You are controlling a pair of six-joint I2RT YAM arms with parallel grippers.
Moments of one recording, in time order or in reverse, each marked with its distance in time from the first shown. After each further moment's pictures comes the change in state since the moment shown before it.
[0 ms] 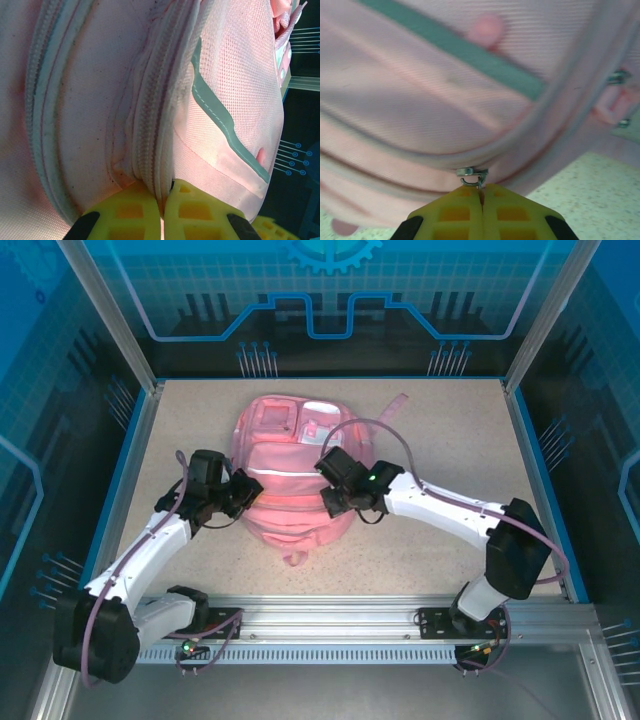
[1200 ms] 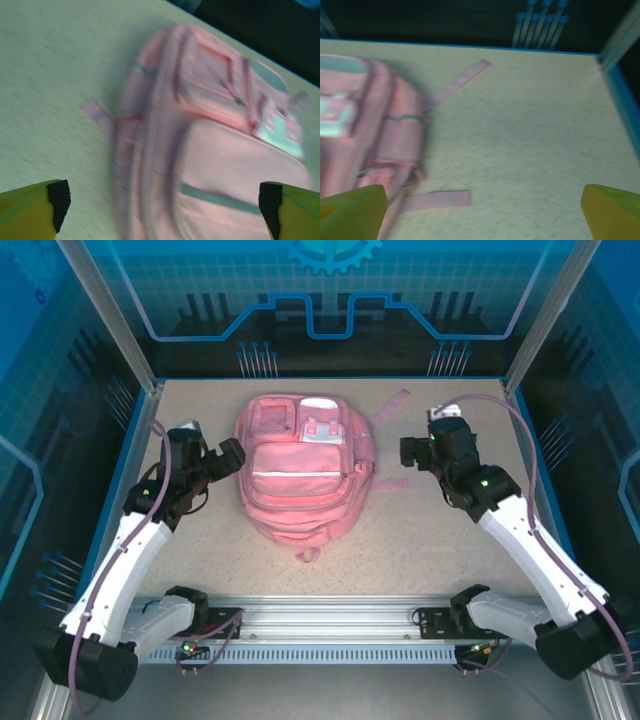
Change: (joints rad) left arm 0.027 -0.113 0.254 -0.224 -0.521 0.493; right arm -0.446 -0.531 -0.203 0.129 0.266 -0.184
